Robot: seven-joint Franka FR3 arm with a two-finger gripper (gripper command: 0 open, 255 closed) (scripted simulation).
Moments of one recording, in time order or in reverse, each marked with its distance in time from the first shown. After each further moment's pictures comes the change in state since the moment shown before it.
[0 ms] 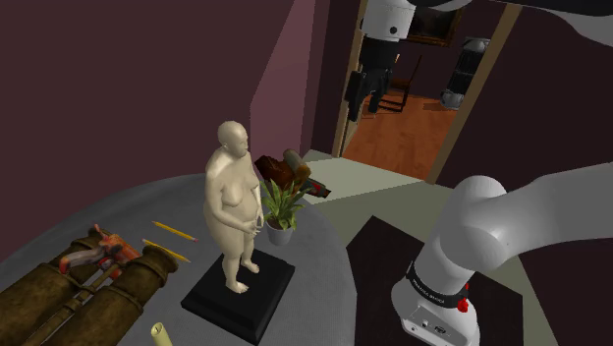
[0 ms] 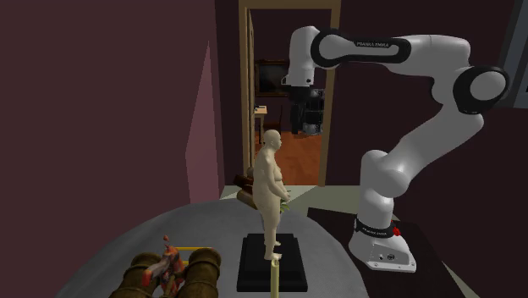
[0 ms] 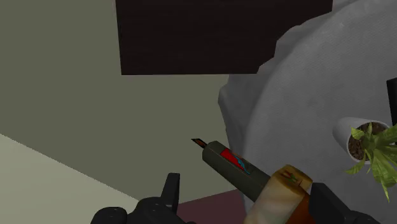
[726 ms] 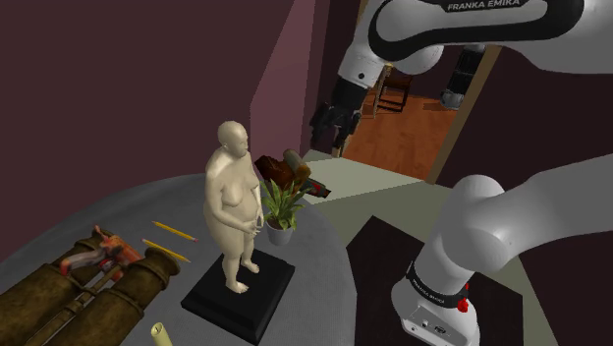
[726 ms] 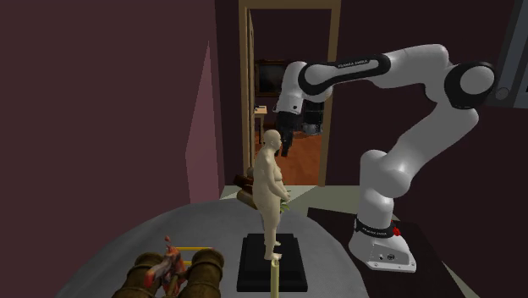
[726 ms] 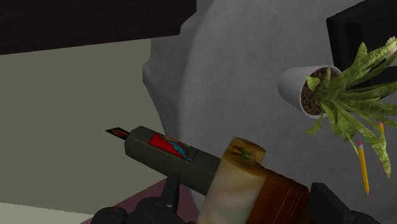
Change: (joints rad) arm 0.047 0.051 -0.087 -0.243 0.257 0.387 0.026
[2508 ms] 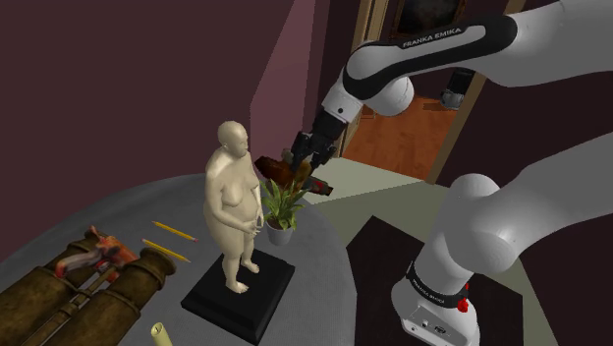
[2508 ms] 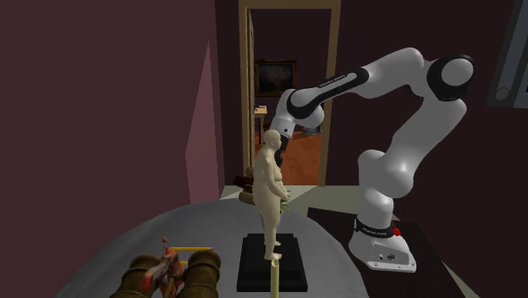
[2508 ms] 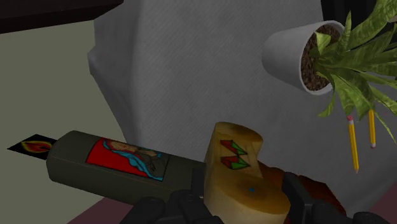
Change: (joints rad) arm 0.090 0.133 -0.065 -0.146 0.224 0.334 -0.099
